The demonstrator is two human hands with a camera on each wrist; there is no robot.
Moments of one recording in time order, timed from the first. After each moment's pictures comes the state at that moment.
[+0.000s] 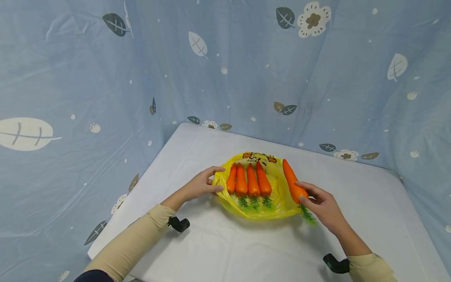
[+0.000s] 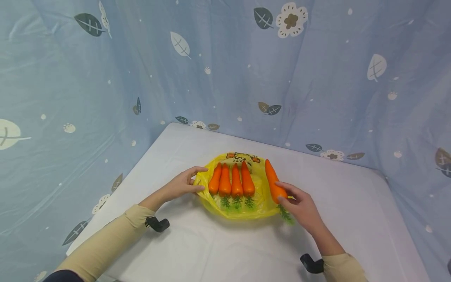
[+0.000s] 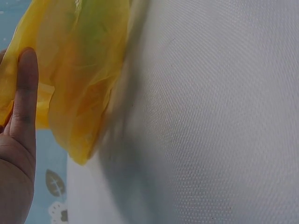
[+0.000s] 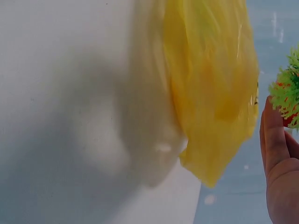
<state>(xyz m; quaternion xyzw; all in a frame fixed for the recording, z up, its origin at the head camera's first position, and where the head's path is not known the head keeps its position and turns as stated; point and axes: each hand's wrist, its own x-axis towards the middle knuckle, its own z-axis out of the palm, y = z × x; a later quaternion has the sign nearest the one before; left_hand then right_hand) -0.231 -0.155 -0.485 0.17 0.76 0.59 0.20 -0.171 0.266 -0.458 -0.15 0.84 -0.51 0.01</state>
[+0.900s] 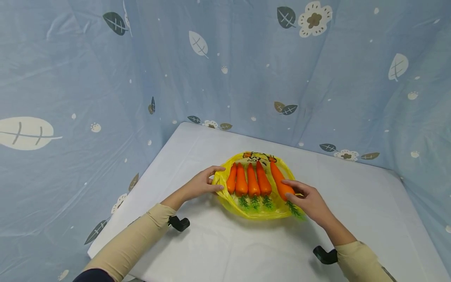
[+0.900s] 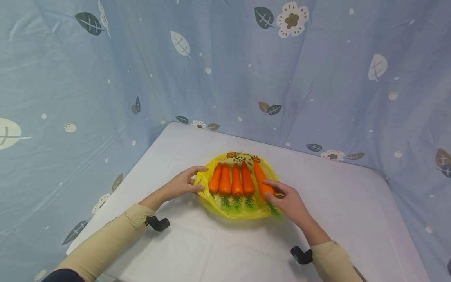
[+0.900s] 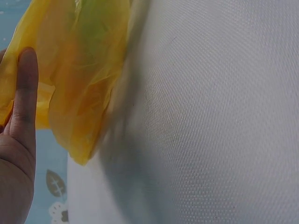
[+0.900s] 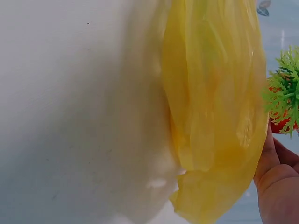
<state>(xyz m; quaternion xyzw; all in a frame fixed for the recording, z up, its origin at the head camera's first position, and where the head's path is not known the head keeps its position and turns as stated) -0.233 -0.155 -0.485 0.18 0.76 0.59 0.20 -0.186 0.240 -0.457 -0.14 0.86 -0.49 0.08</state>
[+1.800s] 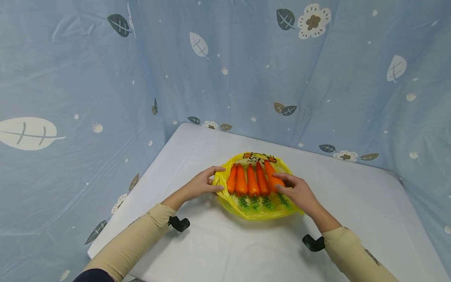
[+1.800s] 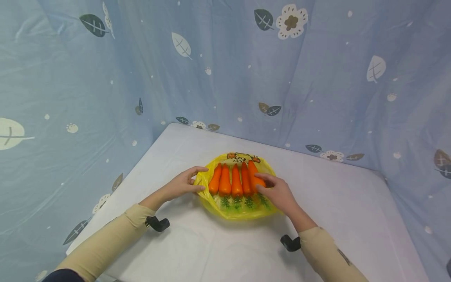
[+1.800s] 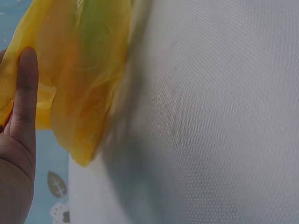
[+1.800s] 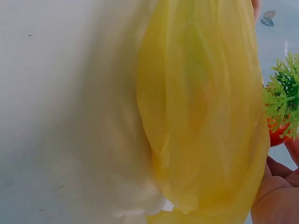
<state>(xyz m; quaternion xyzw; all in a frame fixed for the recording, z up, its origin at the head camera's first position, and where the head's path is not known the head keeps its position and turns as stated) -0.231 -0.153 -0.483 0.19 0.75 0.60 0.20 -0.212 0.214 -0.455 -0.11 0.87 -0.46 0.10</state>
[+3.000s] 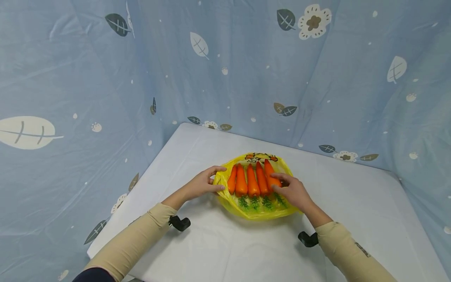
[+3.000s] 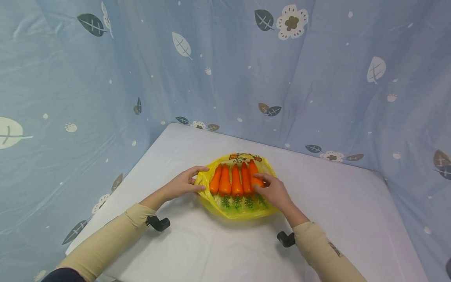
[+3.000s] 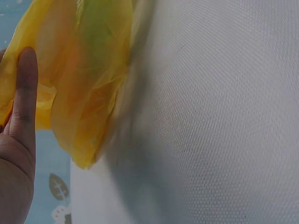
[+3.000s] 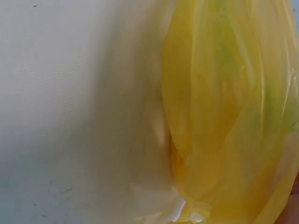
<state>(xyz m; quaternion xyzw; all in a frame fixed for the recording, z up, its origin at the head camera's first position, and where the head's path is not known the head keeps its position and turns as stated) -0.230 -0.150 -0.477 0.18 0.75 0.60 0.20 -0.230 0.206 -0.473 -0.09 0.90 -0.41 0.10</state>
